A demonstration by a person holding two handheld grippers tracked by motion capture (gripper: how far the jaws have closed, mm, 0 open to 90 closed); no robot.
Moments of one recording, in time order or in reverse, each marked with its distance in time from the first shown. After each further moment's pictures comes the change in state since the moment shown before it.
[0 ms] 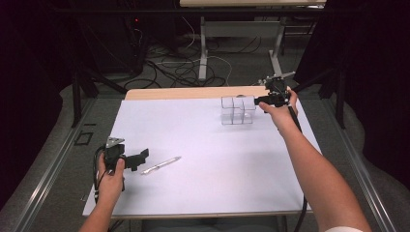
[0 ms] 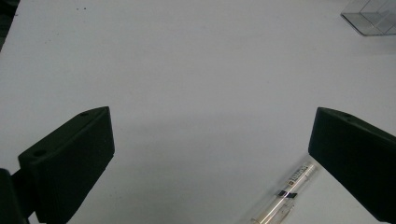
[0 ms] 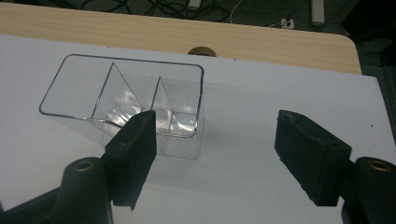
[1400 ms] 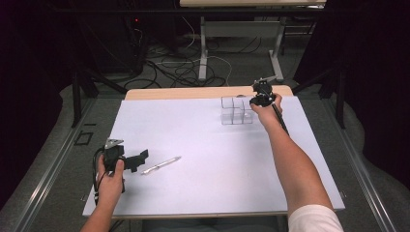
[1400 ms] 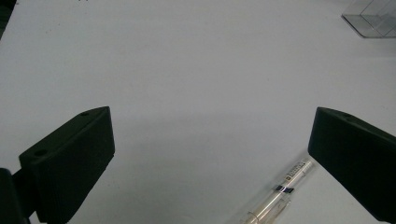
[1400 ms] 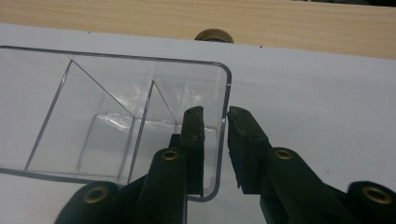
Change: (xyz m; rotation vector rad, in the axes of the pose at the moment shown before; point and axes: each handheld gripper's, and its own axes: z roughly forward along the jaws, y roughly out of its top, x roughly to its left) left arm 0.000 -0.004 -0.002 0.004 -0.002 -0.039; right arm 0.008 -0.001 0.077 0.076 0.018 0.018
